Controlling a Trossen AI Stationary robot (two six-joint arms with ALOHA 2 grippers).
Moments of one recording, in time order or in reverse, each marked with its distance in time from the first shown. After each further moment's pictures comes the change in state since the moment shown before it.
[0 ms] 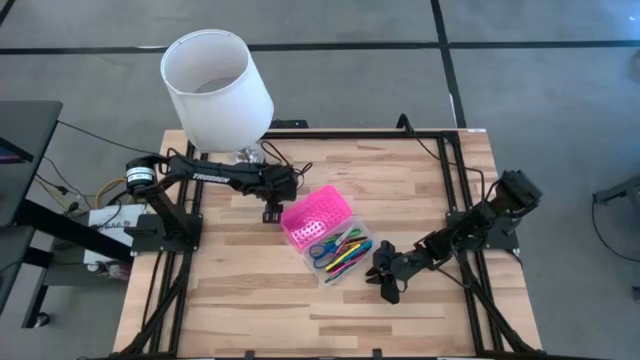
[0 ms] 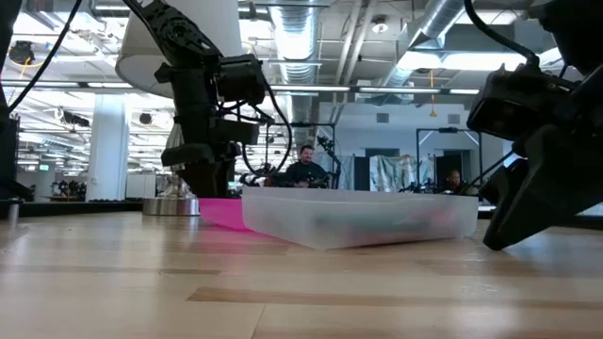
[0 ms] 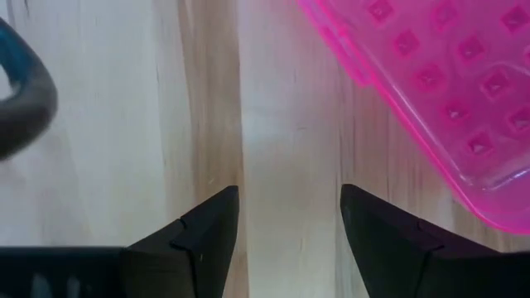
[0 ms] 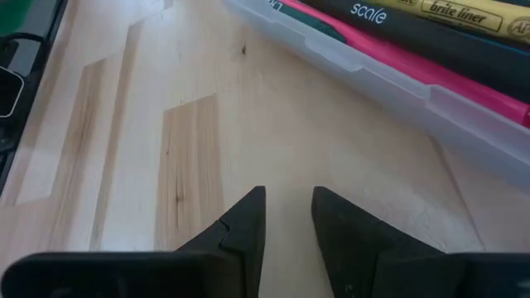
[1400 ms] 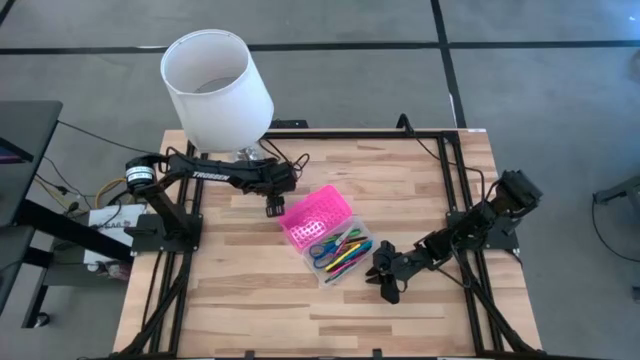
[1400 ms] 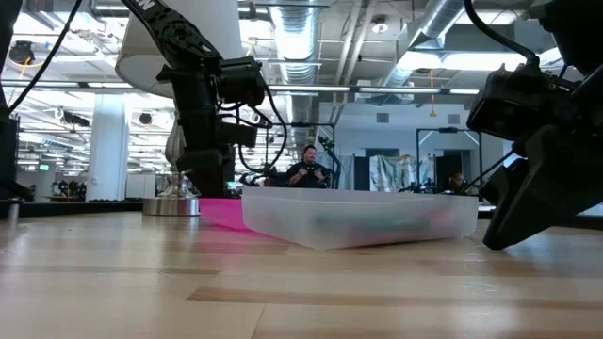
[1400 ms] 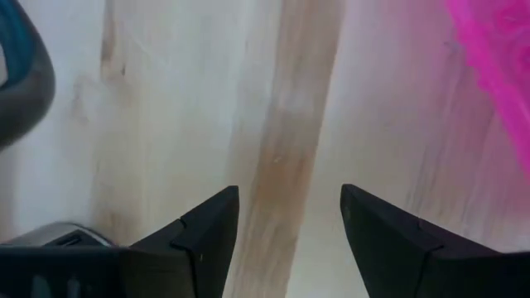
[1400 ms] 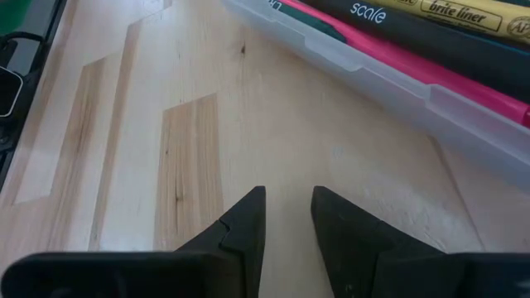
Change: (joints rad) left arm 0.031 0.000 0.000 0.010 -0.119 -0.159; right arm 0.000 0.001 0.001 -0.006 0.001 0.000
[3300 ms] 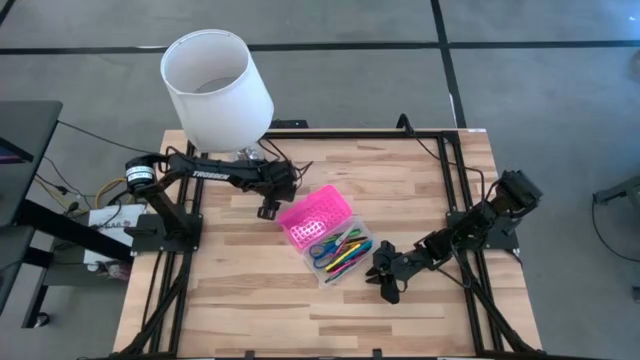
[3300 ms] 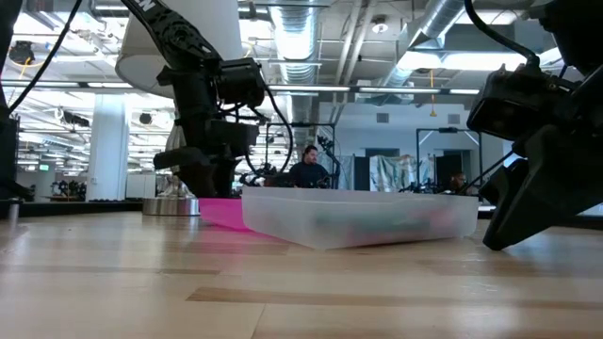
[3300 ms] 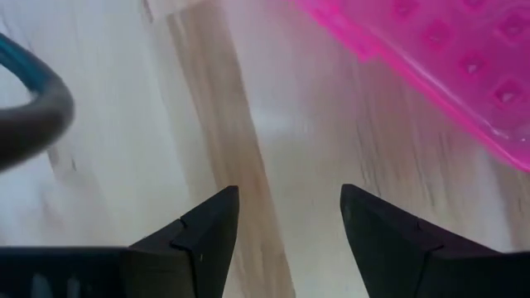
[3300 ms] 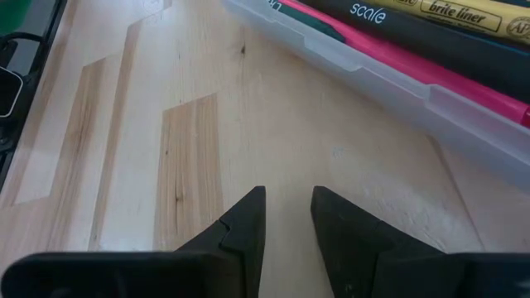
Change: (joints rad) left arm 0.010 0.000 -0.001 0.000 0.128 0.404; right arm 0.000 0.001 -0.001 0.005 0.003 -0.001
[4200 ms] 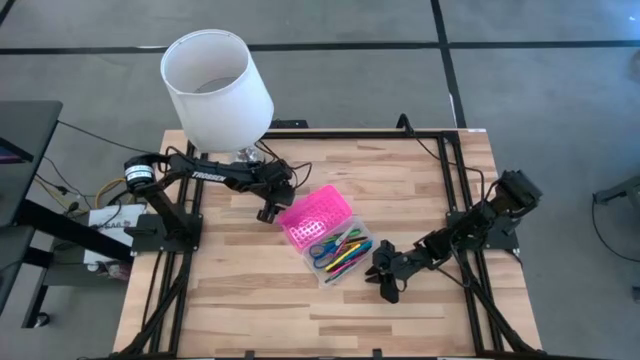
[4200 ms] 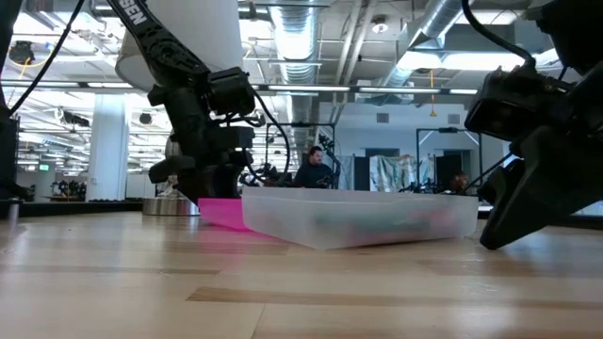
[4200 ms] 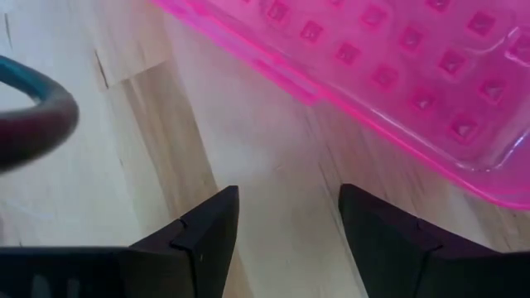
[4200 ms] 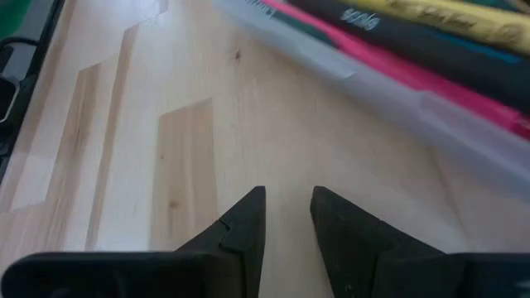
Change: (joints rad) left arm 0.040 -0.002 -0.125 0.231 0.190 0.121; right arm -0.011 0.000 0.000 0.002 0.003 -0.003
